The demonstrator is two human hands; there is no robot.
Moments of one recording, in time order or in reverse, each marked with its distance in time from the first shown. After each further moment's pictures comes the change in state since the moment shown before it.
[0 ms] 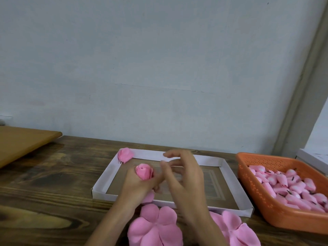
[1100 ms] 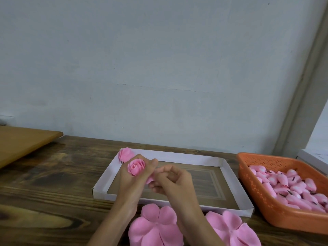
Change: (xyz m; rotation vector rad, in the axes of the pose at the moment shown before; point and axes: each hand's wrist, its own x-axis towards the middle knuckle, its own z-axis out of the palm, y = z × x) left_hand 0.000 0.002 -0.003 -0.132 0.162 0.033; right_hand -0.005 -0.003 0.011 0.448 -0.183 0.566
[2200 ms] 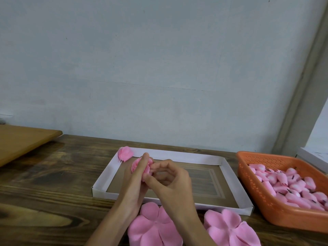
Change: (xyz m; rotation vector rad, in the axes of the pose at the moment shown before) left_hand -0.007 0.010 0.010 -0.278 -0.058 -0.256; right_hand -0.002 0.009 0.005 -0.255 0.048 -0.258
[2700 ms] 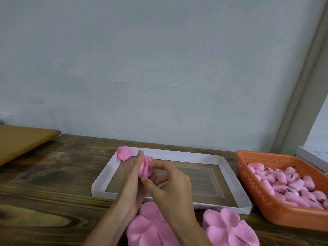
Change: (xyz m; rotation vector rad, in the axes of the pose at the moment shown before) left_hand 0.004 -0.005 -0.002 -0.064 -0.025 -0.142; right_hand -0.004 0.008 0.001 -0.392 0.044 -0.113
